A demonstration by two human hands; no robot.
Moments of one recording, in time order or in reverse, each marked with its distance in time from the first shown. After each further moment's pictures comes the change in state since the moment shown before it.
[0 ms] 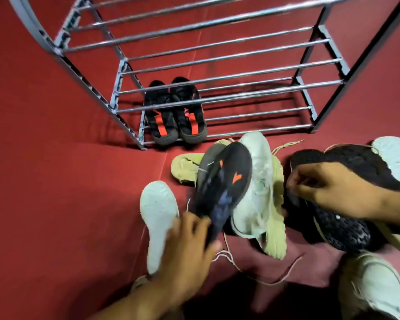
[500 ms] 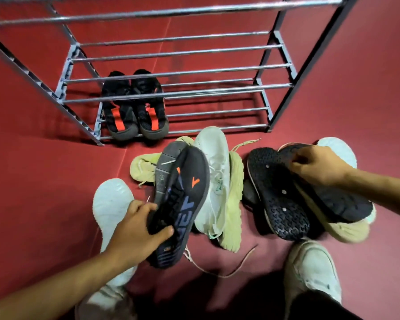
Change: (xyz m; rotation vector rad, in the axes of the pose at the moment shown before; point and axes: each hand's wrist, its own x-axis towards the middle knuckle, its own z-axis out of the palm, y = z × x) left_hand 0.037 -0.028 0.040 -0.265 -0.212 -0.226; right_hand 0.003 0.097 -0.037 -0.220 0.160 0.313
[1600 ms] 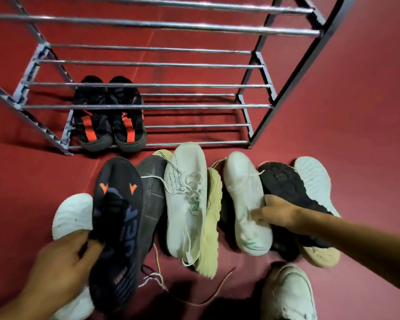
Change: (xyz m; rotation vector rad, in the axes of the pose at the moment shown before) left_hand -0.012 -0.018 -0.030 0.091 0.321 0.065; right_hand -0.007 0.002 0.051 0.585 -0.450 0.318
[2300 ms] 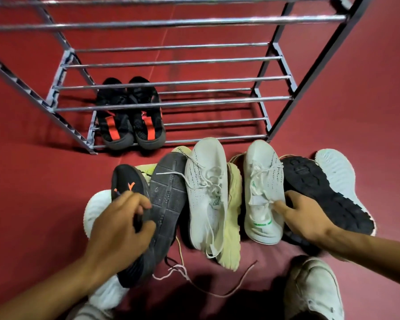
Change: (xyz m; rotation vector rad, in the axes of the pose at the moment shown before) left_hand 0.027 0.055 -0.009 -0.050 0.012 0.221; right_hand -0.034 -0.002 0.028 -0.208 0.408 -0.125
